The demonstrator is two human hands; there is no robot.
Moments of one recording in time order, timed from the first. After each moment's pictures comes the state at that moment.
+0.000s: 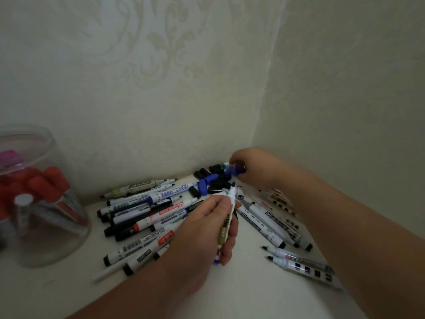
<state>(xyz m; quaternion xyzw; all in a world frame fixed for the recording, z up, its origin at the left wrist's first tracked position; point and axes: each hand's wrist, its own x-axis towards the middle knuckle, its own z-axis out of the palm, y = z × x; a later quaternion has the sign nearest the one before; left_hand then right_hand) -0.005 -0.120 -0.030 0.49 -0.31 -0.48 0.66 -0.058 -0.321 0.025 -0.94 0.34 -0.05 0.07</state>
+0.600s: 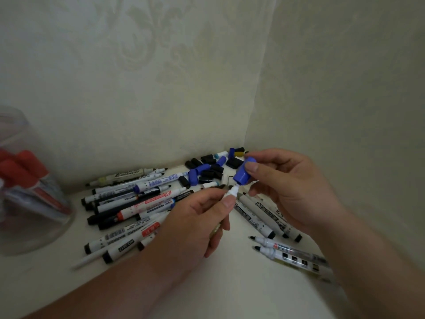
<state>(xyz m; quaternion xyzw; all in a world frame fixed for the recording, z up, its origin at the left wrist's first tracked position) -0.010 -0.117 -0.026 0.54 -0.41 -0.40 0.61 -0.140 -0.240 0.023 -0.64 0.21 -0.38 0.64</state>
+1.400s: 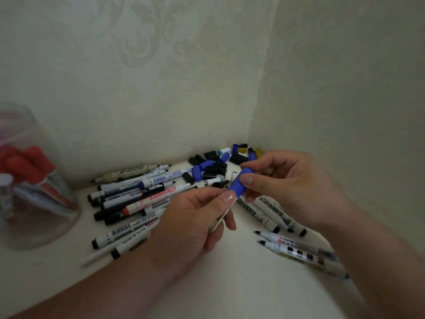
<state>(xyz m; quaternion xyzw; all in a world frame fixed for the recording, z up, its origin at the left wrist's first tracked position) -0.003 -0.111 -0.032 0.48 -0.40 -0.44 0.65 -0.142 -0.230 0.028 -0.72 0.20 -0.31 0.59</state>
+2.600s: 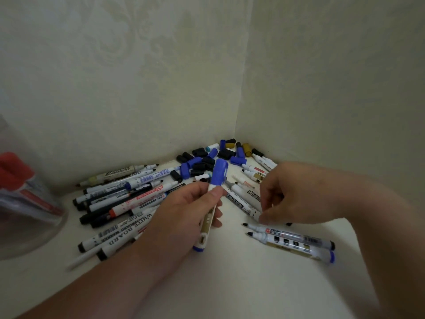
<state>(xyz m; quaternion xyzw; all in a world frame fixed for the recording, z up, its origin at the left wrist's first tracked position) -0.011 -0.115 -0.026 0.59 -0.38 -0.40 0.59 -0.178 -0.241 0.053 -0.92 0.35 0.08 0.16</state>
